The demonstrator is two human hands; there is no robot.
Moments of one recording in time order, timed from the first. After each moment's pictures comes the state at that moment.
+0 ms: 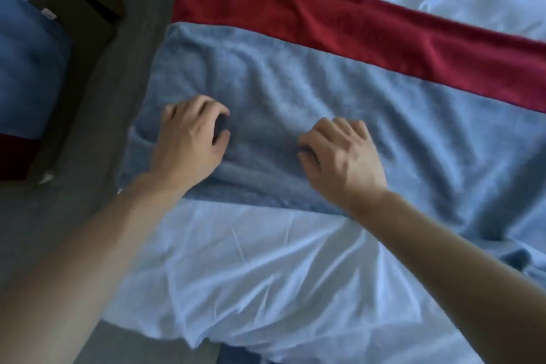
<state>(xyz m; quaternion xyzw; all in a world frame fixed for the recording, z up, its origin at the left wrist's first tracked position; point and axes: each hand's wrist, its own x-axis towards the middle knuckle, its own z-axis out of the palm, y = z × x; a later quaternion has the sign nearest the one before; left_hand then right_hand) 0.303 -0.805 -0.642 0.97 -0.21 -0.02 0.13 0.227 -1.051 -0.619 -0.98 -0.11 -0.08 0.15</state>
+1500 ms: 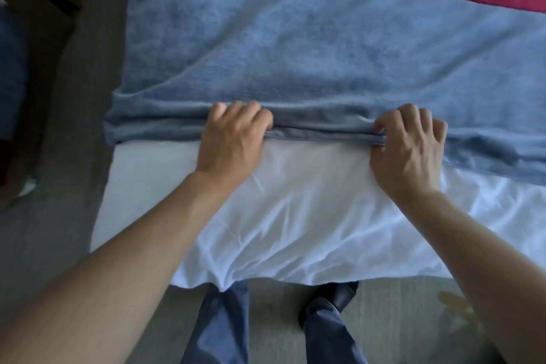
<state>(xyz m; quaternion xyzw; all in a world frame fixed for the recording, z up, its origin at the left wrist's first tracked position) 0.193 -0.819 -0.660 0.92 -0.38 0.05 0.11 0.070 -1.066 -0.646 -0.98 0.15 -0.12 0.00</state>
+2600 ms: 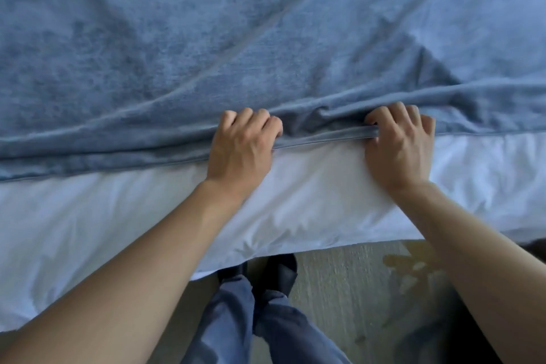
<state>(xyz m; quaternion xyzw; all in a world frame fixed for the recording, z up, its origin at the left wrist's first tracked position) 0.035 -1.099 -0.659 0.87 -0.47 0.03 0.11 -0.111 -1.313 -0.654 -0.96 0.27 -0.10 0.00</state>
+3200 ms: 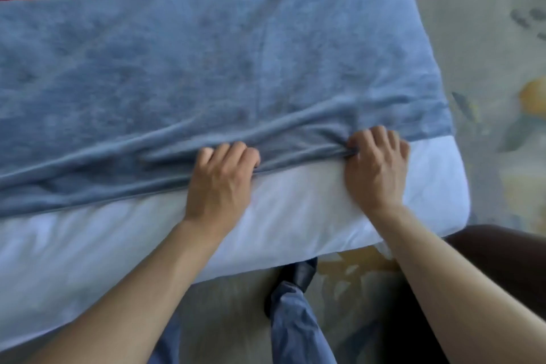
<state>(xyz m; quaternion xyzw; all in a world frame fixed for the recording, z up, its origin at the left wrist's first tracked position) -0.097 -1.287 -0.659 0.87 -0.48 -0.02 0.12 -0.244 -1.494 -0.657 -0.93 0.35 -0.12 0.00</state>
